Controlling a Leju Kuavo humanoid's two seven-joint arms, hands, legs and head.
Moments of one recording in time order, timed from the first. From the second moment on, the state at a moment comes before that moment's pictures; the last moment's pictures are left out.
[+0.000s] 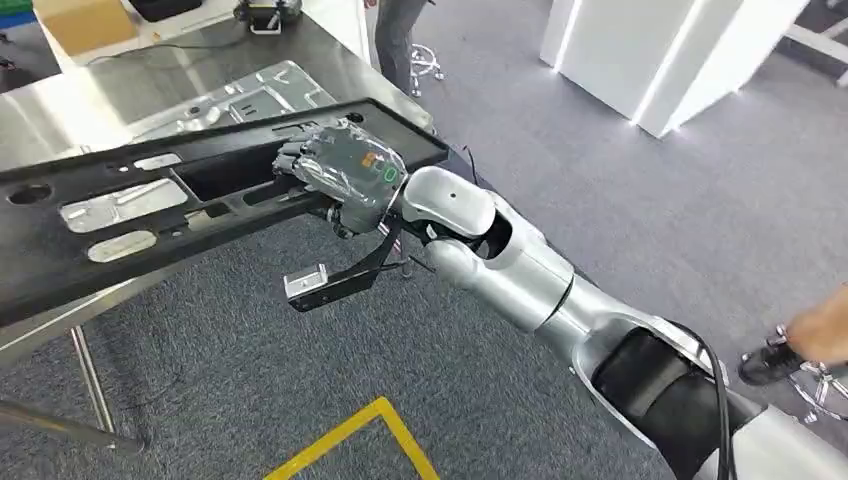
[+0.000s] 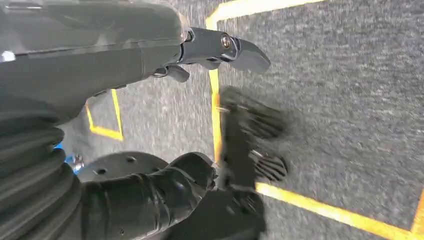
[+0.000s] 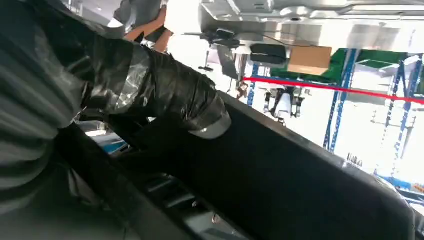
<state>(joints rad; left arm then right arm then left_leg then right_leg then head) -0.13 0.00 0.85 -0.23 -0.18 -0.11 0.14 -0.93 -0.07 0.81 -1.14 0.77 -0.16 -0.29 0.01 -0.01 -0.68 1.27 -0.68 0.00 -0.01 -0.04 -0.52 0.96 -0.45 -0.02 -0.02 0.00</state>
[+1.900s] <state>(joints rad) -0.07 -0.02 0.84 -0.28 -0.24 -0.24 0.09 -0.94 0.10 0.86 -0.56 0.83 -0.11 -0.26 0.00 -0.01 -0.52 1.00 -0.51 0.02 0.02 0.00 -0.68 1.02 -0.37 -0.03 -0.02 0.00</state>
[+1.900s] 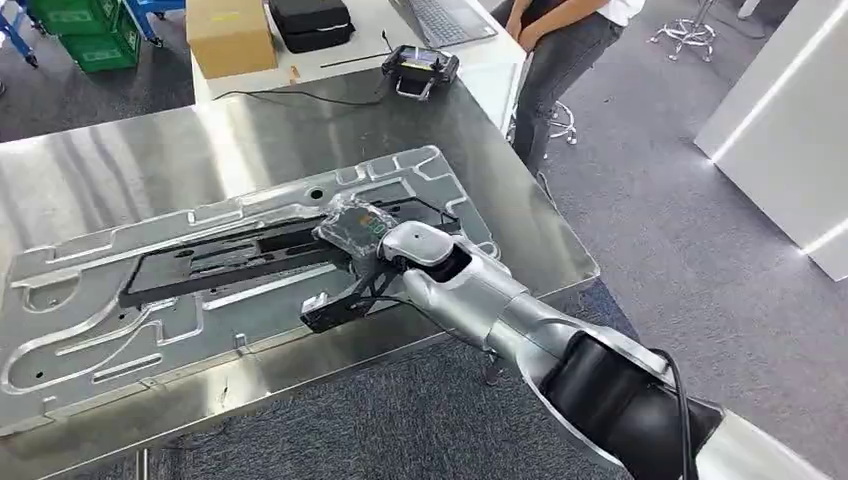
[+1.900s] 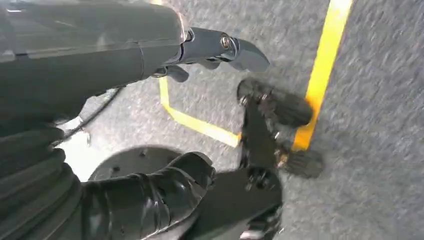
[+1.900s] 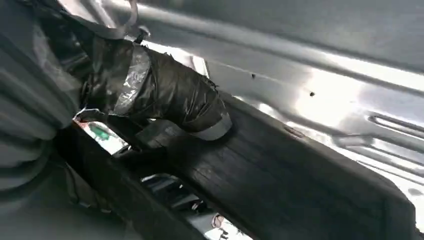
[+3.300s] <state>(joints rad) -0.07 -0.02 0.86 -0.28 -0.21 -0.25 0.13 -0.98 0.11 0.88 -0.31 0.93 -0.15 -0.09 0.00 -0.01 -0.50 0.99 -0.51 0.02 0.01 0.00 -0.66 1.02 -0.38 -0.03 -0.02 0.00</state>
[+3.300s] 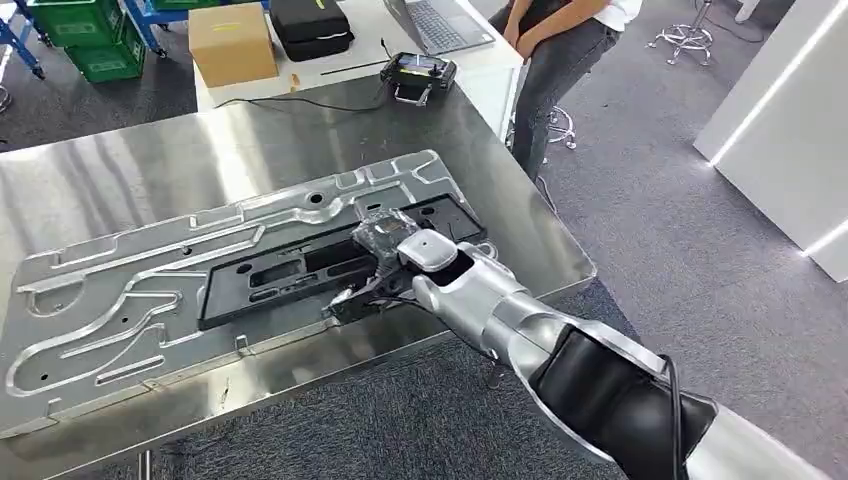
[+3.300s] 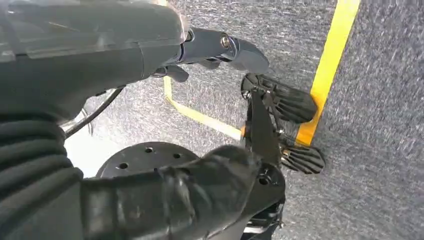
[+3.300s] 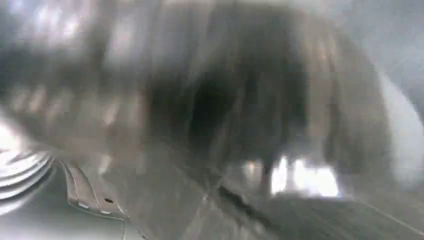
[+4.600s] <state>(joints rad) -0.04 -0.01 0.88 -0.28 -0.27 -0.27 0.09 -1.01 0.15 0.88 -0.45 1.02 -0.27 -0.14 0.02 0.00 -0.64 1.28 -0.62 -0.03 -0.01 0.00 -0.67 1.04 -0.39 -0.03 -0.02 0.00</state>
